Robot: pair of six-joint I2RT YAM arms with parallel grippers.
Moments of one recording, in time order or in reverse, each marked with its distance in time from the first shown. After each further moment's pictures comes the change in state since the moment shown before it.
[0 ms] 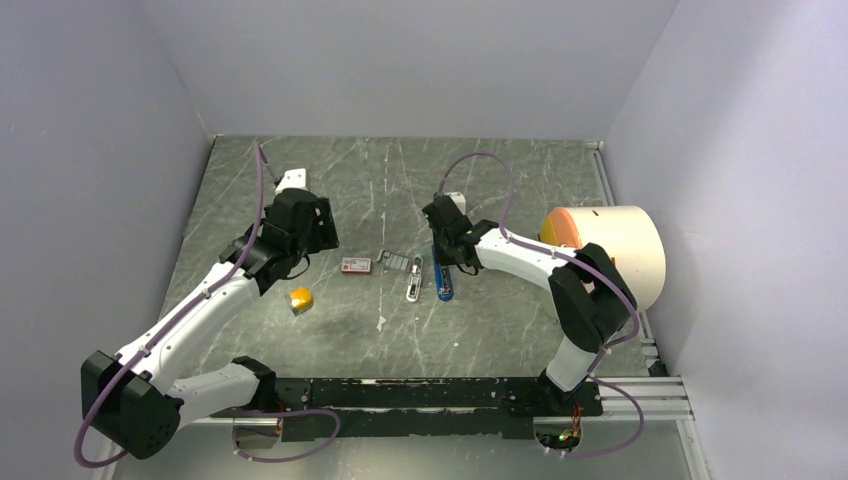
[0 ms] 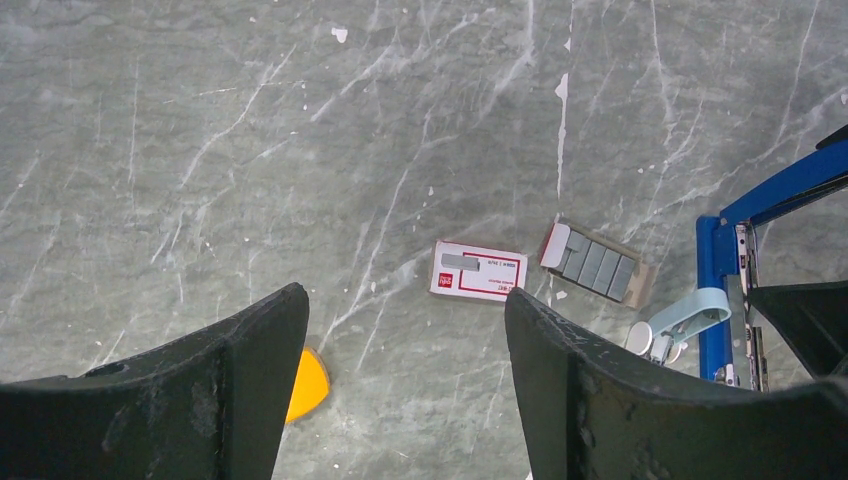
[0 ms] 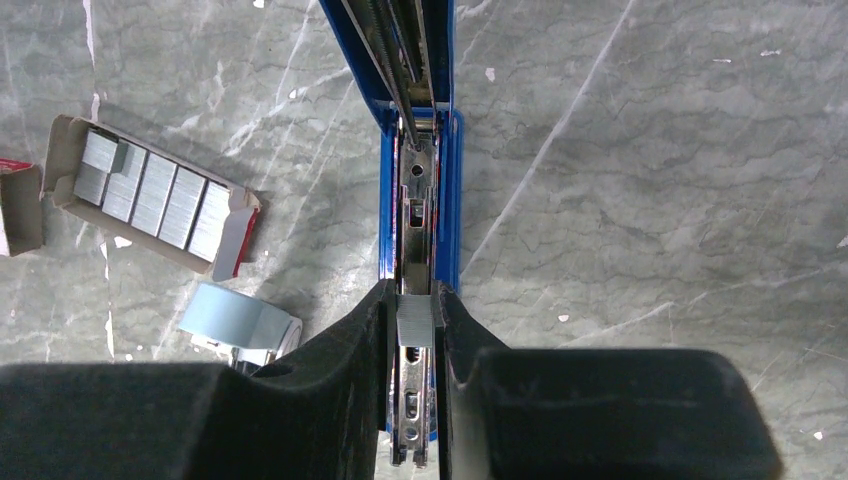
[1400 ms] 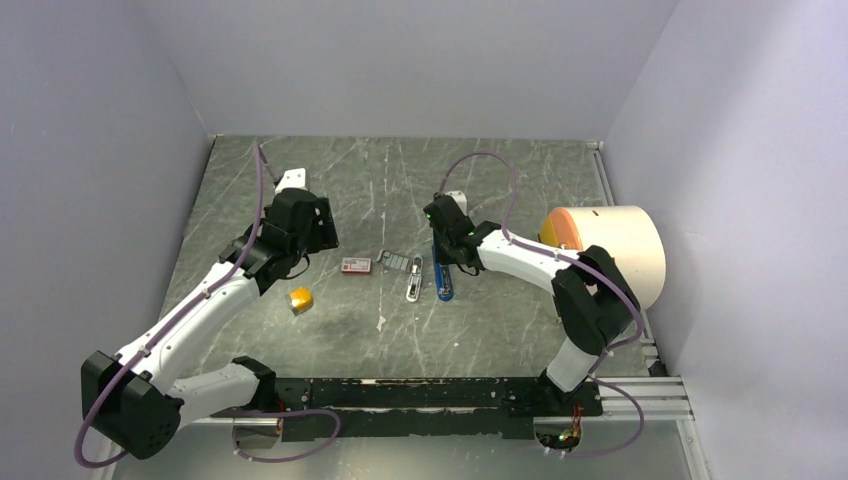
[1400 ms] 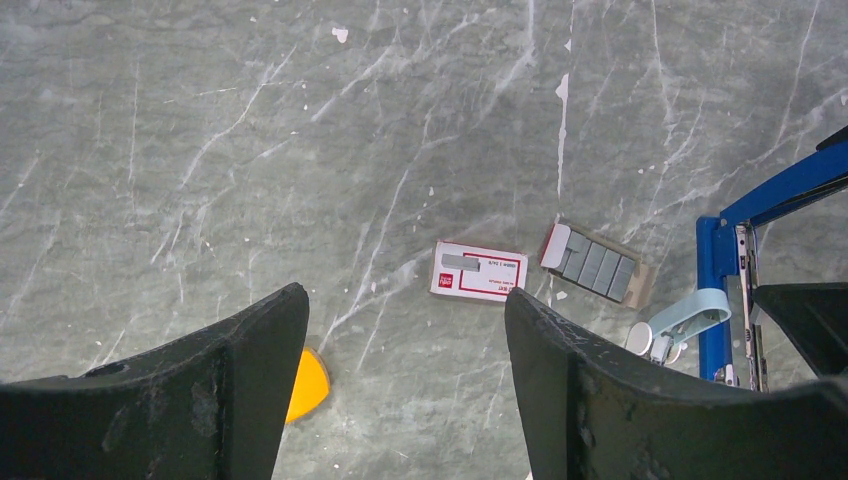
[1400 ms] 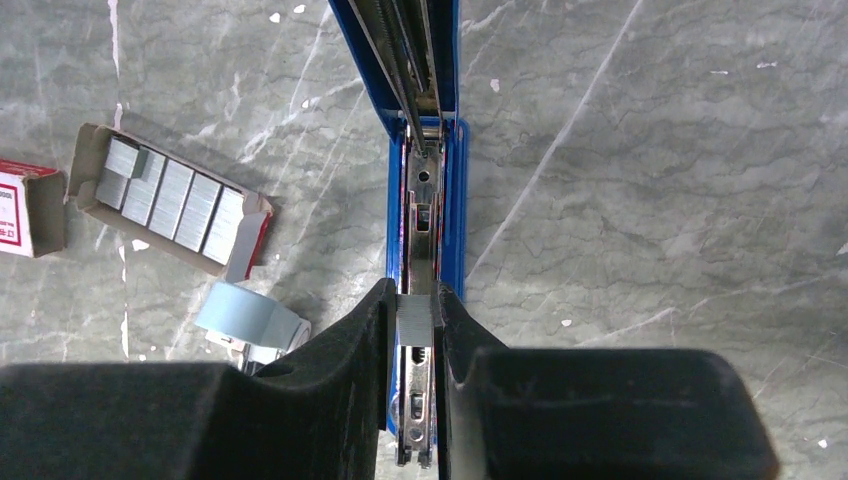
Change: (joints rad) left arm 0.003 0.000 0.000 0.000 0.003 0.000; right arm 0.000 -0.025 -0.018 0.030 0.001 -0.001
